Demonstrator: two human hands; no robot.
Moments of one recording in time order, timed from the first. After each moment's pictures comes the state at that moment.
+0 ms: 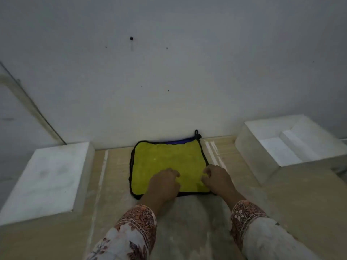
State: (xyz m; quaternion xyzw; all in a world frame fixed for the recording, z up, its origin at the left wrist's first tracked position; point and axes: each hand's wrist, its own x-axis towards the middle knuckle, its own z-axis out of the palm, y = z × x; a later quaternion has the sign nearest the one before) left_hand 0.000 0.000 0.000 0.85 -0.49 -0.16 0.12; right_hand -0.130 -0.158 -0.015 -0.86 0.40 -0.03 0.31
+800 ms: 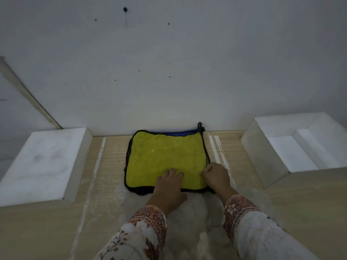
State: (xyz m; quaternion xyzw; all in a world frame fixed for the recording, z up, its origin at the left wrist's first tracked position) left_hand -0.024 -0.030 -0.052 0.87 -0.47 -0.15 -0.01; right_hand -0.111 -0.181 -0.046 -0.77 0.49 -0.04 0.40
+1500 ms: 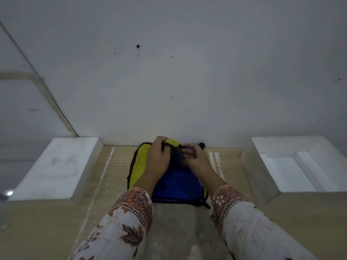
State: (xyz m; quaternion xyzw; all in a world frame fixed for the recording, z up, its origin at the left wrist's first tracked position) left_hand 0.011 -0.053 0.068 0.81 -0.27 -0.02 0.52; right_hand -0.063 -0.174 0.035 -0.63 0.28 -0.15 0.71
